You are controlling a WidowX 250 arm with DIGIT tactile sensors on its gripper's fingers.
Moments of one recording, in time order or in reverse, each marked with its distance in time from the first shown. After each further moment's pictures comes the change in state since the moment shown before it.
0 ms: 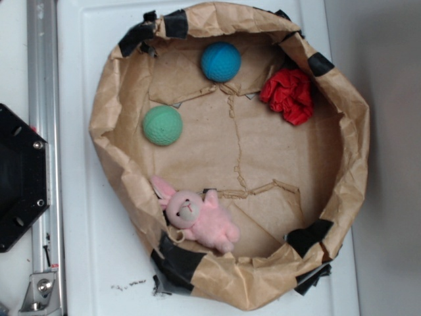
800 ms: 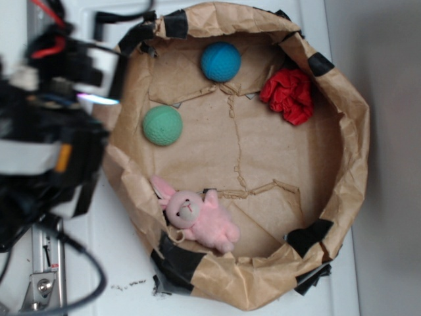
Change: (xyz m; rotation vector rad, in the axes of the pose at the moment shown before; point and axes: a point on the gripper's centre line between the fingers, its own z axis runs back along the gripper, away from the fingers) arm 0.062 0.045 -0.063 0.221 -0.193 -0.484
